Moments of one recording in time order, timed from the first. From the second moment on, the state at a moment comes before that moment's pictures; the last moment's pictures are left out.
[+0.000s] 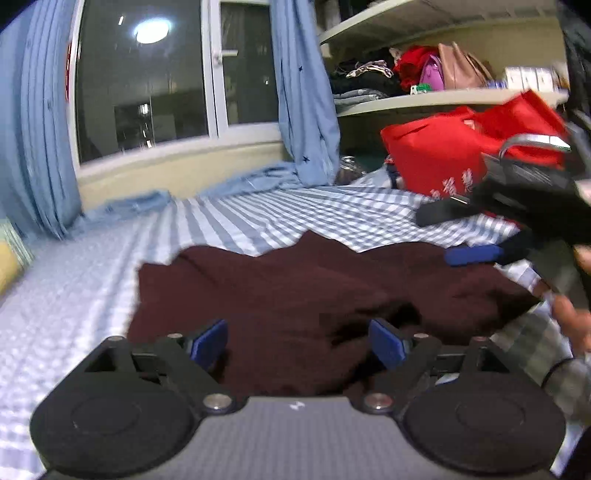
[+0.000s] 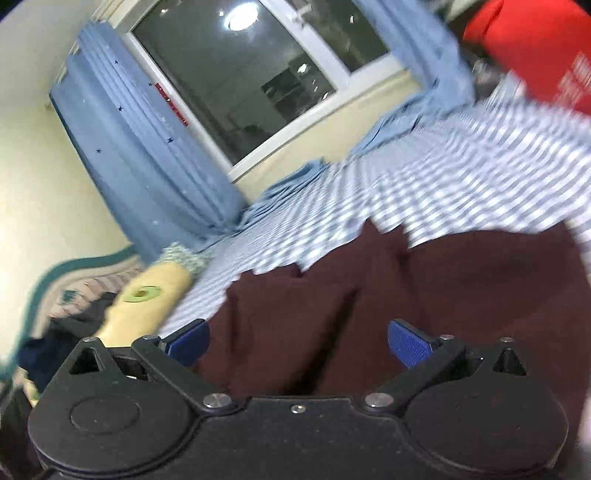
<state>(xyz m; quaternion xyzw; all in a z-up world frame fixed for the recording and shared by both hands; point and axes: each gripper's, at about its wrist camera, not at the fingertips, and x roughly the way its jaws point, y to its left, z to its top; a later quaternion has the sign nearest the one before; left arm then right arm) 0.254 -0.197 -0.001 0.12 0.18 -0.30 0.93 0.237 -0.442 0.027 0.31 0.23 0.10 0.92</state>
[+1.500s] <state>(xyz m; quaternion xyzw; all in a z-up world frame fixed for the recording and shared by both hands) 0.191 -0.285 -0.004 0.32 0.04 -0.35 0.88 0.251 -0.476 0.090 0.23 0.14 -0.03 0.96</state>
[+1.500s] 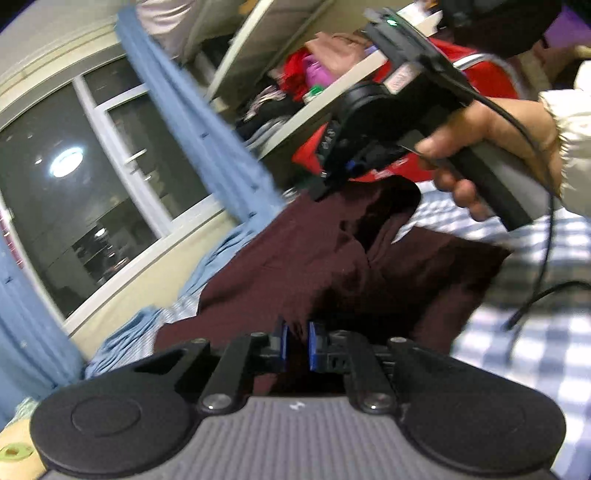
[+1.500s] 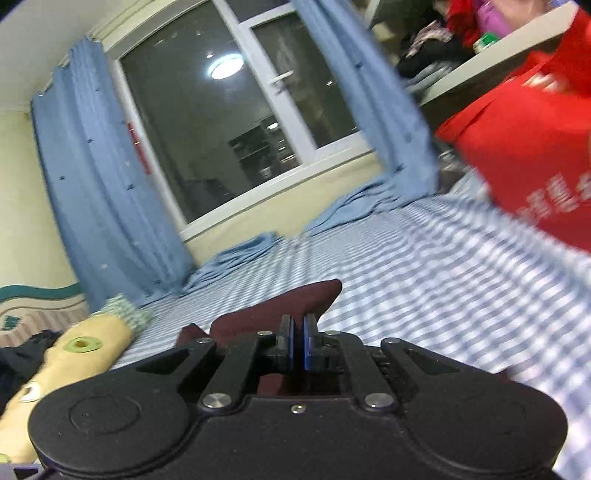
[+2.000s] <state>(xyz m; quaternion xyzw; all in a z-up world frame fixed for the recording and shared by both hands) 0.200 -0.303 -0.027 0.25 0.14 -0.43 0.86 0.207 -0.531 -0.005 0.28 0.20 -0.13 0.93</state>
